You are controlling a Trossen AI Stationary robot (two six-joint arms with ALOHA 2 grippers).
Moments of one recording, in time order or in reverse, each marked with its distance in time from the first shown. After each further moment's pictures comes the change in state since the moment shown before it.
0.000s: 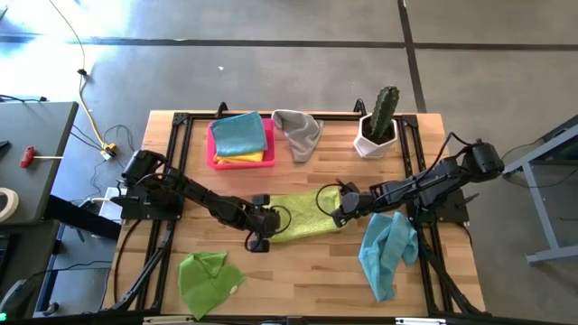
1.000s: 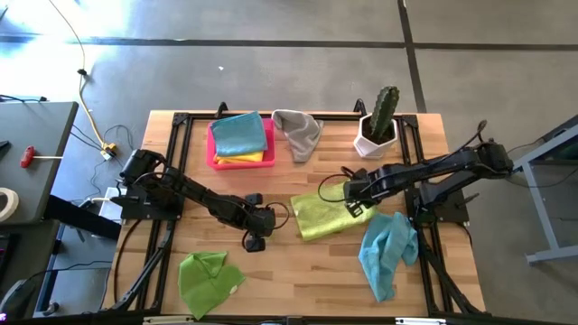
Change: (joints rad) left arm -0.002 -0.015 0.005 -0.146 0.062 -0.115; right arm -0.072 -0.098 0.378 -1.003 0.009 -0.077
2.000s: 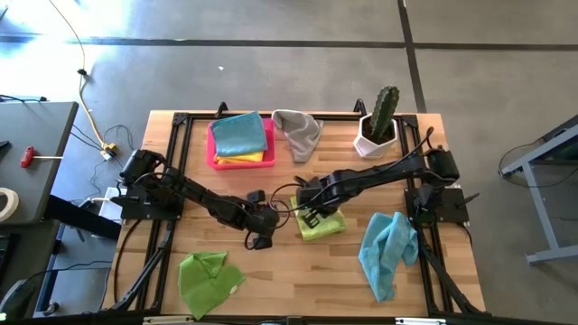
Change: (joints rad) left arm 0.000 0.000 -0.001 0.095 -0.157 -0.022; right arm 0.030 0.483 0.579 -0.020 -0.082 -0.075
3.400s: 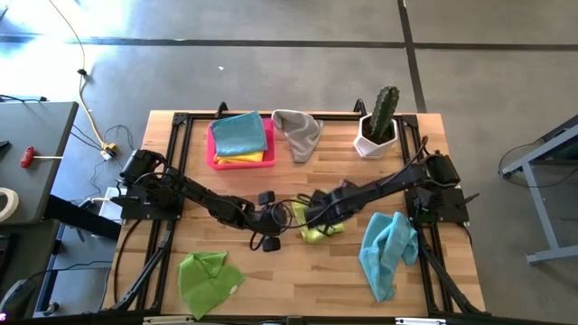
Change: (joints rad) left arm 0.000 0.000 0.000 0.239 -0.003 0.086; right arm 0.111 0.020 -0.045 -0.116 0.269 -0.242
